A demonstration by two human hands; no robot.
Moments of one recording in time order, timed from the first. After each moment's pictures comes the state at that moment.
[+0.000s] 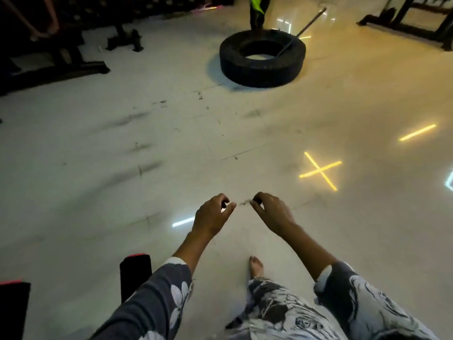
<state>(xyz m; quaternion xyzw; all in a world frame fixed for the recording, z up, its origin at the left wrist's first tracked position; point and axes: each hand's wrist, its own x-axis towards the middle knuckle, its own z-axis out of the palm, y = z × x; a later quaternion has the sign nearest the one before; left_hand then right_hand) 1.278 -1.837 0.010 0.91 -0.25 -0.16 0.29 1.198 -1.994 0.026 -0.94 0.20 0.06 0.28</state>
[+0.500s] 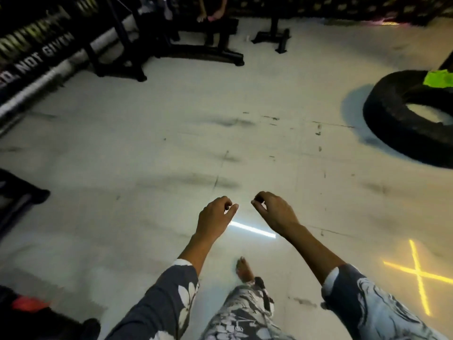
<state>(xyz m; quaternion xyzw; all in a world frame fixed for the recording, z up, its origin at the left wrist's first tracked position) 1.665 -1.752 -0.007 0.94 0.08 -0.06 0.33 1.694 -1.922 0.025 -0.95 -0.11 0.14 0.27</state>
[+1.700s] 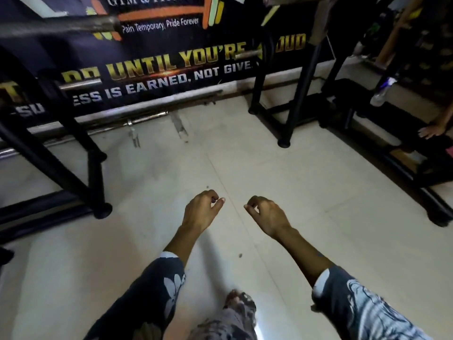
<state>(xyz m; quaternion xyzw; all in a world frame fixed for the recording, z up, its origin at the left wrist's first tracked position) 2.431 -1.068 0.025 0.82 0.47 0.13 0.29 2.580 -1.185 0.053 -0.81 -0.50 0.22 0.20</state>
